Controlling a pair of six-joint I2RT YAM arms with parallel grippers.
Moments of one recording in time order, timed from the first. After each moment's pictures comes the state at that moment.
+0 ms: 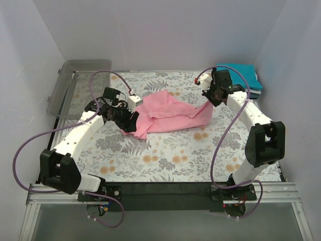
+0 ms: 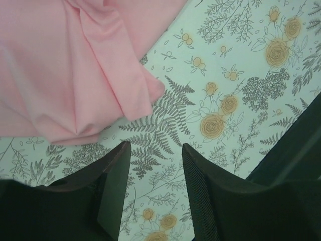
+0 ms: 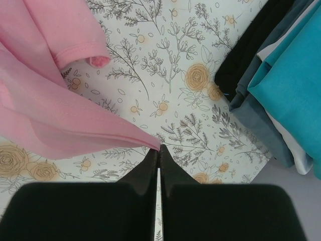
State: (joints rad) left arm -0.29 1.39 1.15 -0.82 0.48 0.37; right arm 0.23 1.66 1.37 -0.60 -0.02 -0.64
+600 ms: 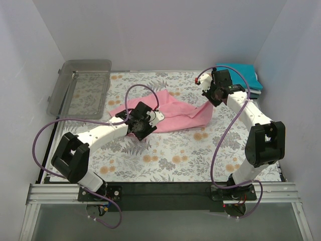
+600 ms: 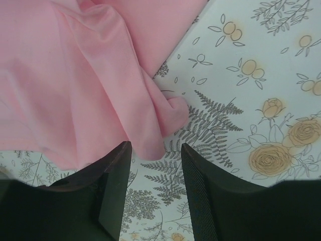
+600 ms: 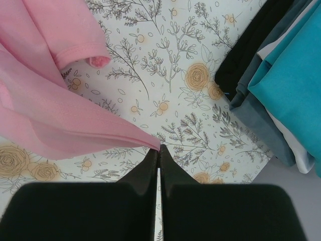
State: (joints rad) left arm -0.67 1.53 1.04 -0.59 -0.05 0.35; right arm 0.23 1.66 1.37 -0.61 -0.02 -0.62
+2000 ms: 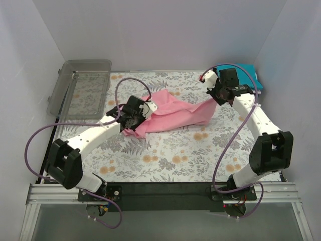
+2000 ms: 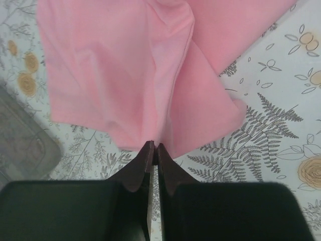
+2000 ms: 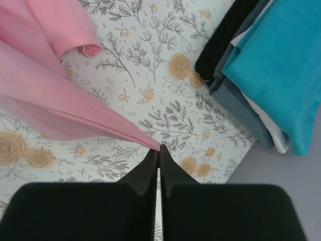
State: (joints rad) left arm -0.62 1.48 1.04 -0.54 -0.21 0.40; right arm 0.22 1.59 1.37 -0.63 0.00 -0.63
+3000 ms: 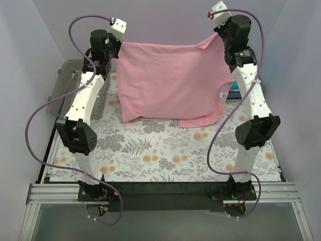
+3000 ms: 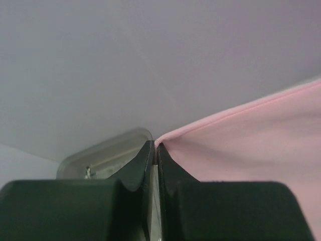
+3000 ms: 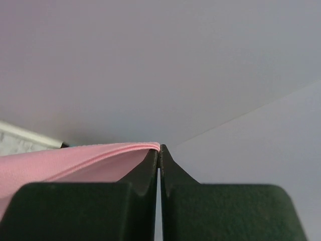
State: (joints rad) left arm -0.21 1.79 1.93 -0.31 -0.06 0.41; right arm 0.21 1.87 2.19 -0.38 0.23 -0.74
